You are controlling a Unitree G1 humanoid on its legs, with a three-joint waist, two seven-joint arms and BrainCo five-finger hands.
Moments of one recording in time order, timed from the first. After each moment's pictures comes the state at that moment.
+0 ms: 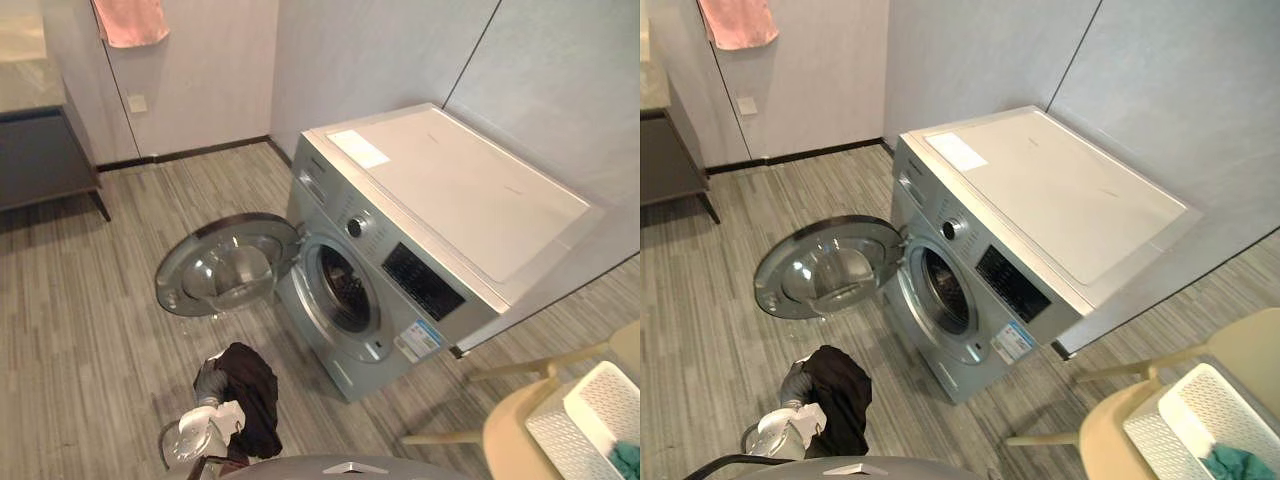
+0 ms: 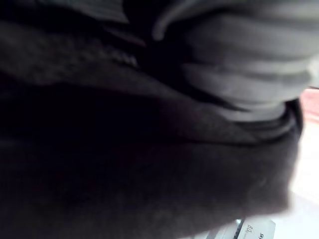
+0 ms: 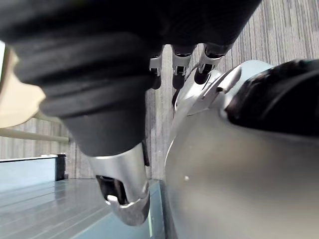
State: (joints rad) left arm 0.36 0.00 -0.07 0.13 -0.37 0.03 0.08; right arm 0.21 0.06 -0.53 1.02 0.48 0.02 -0.16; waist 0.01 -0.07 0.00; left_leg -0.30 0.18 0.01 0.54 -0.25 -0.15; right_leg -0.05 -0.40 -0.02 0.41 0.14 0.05
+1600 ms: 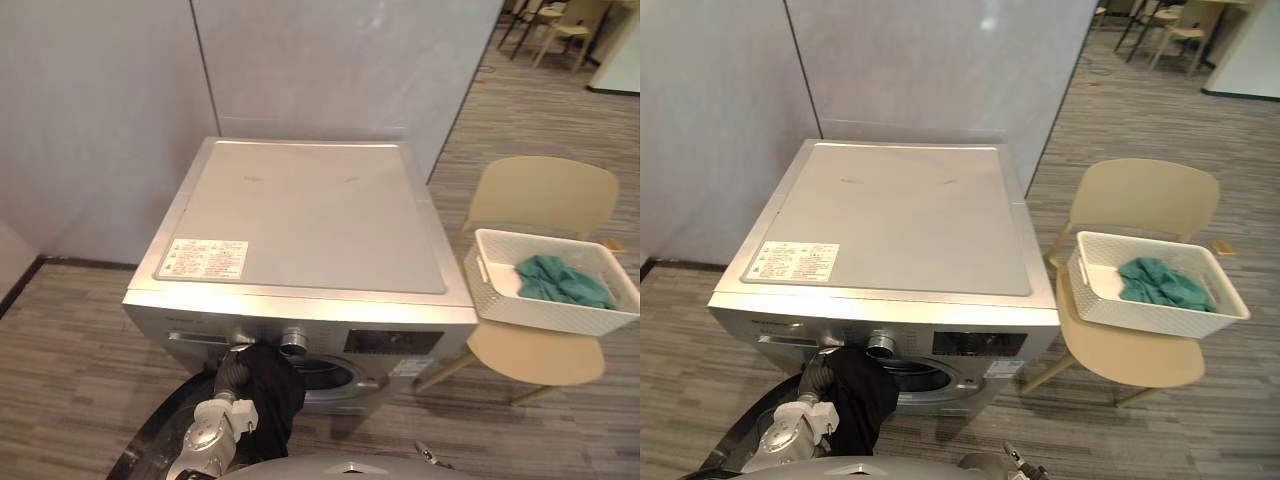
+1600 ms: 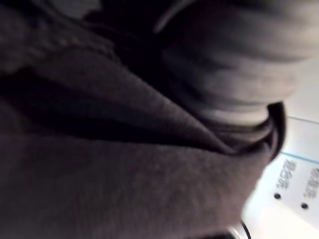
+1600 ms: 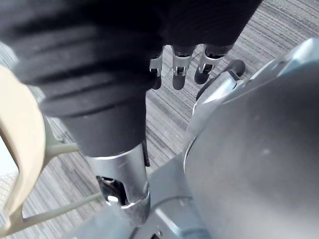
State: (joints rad) left arm 0.34 0.06 -0.19 0.10 -0.36 0.04 0.05; right arm 0.22 0.02 -0.46 0.89 0.42 0.01 -0.11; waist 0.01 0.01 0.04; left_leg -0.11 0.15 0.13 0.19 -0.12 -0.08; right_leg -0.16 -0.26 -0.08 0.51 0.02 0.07
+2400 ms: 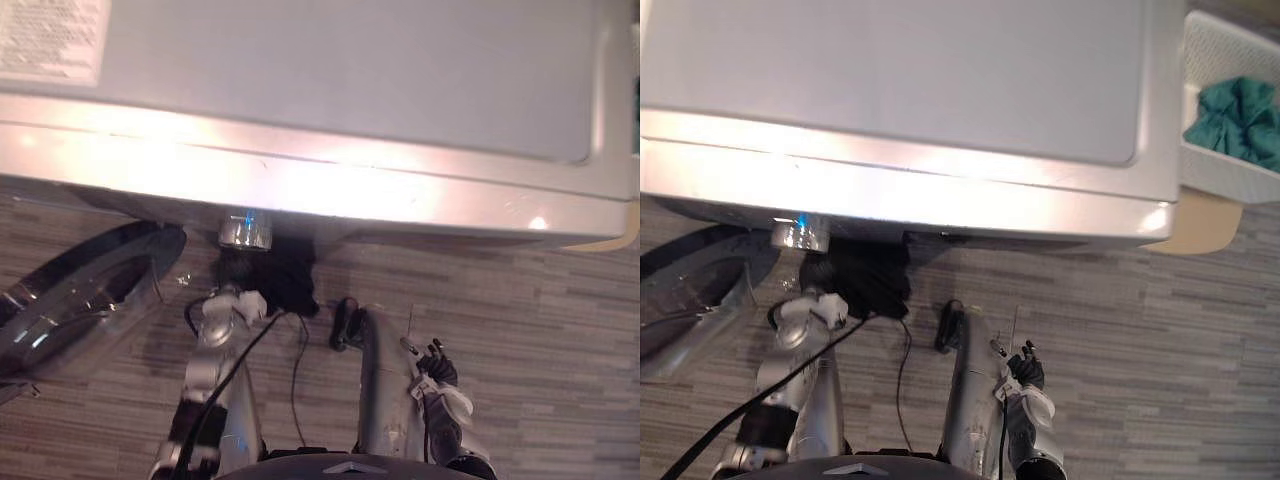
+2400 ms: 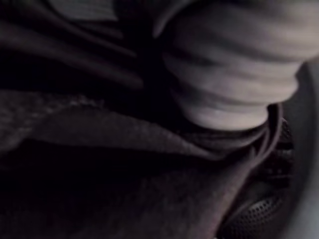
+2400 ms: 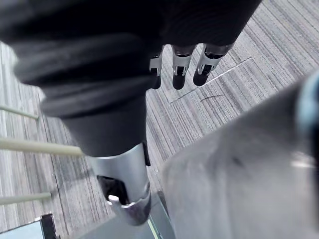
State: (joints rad) left arm -0.19 -0.01 -0.05 0.12 -0.37 -0.01 0.20; right arm 0.07 -0.03 -0.23 0.53 0.51 -0.06 -0.12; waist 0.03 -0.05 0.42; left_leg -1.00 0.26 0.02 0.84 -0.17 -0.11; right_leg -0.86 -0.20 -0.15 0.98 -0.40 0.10
